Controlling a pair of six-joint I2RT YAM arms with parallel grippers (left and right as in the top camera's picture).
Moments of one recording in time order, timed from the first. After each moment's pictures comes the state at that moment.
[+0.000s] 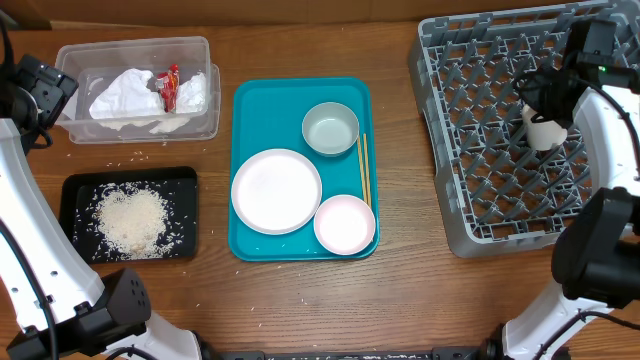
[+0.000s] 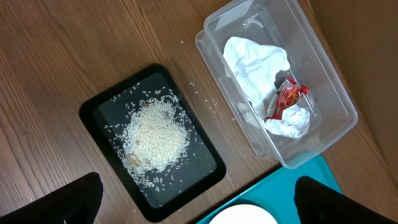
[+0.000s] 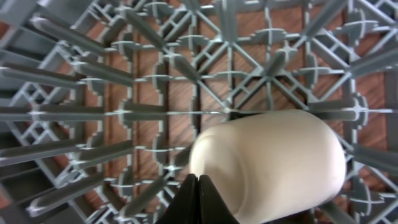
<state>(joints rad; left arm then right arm) 0.40 1.80 2.41 -1.69 -0.16 -0.70 -0.23 1.95 1.66 -0.79 0.06 0.49</state>
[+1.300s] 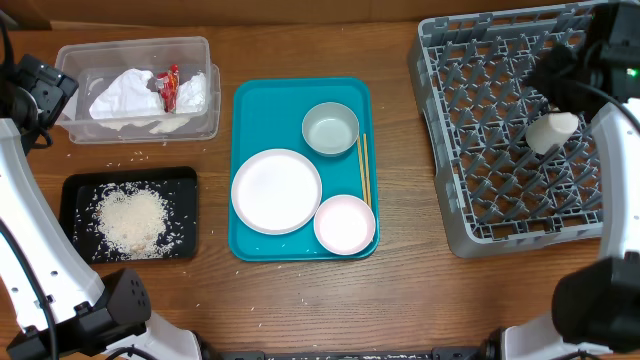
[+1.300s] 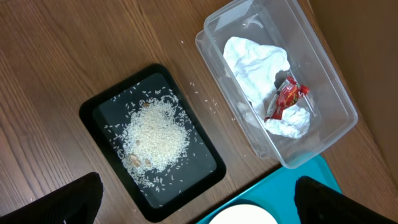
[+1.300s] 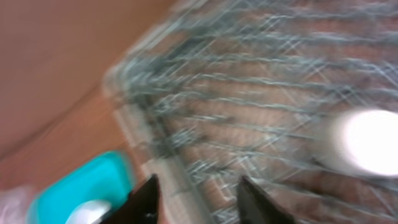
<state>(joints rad) 0.40 1.80 2.41 -1.69 -0.16 -0.70 -0.15 1.72 1.71 -0.86 -0.16 0.46</state>
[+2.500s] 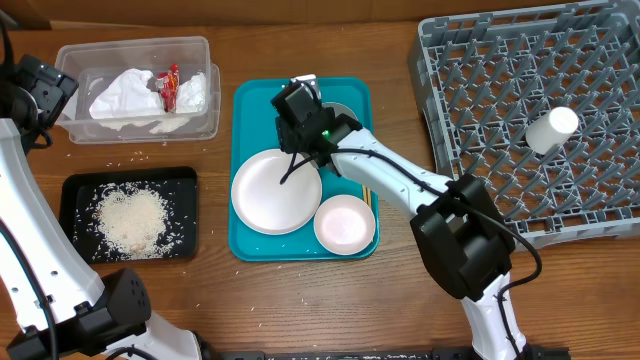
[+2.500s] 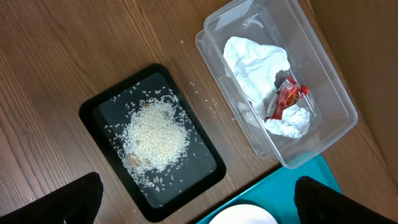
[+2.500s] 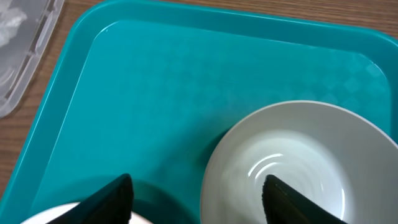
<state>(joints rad) 0.40 1.80 2.41 -1.69 -0.16 -0.70 0.71 2.20 1.71 -0.45 0.25 0.43</state>
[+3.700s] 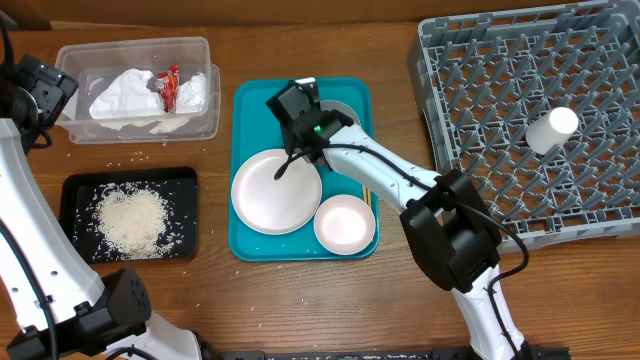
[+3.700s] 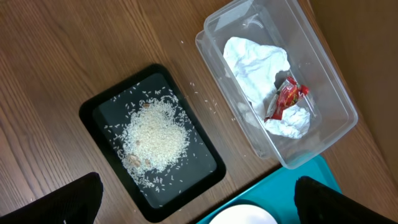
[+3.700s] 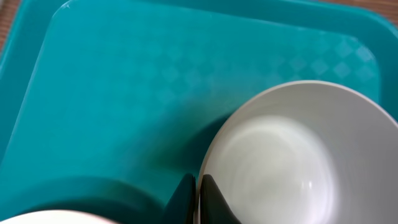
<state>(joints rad) 0.40 1.80 2.41 -1.69 -0.16 -0.70 0.71 2.27 1.82 -0.59 0.29 0.44</state>
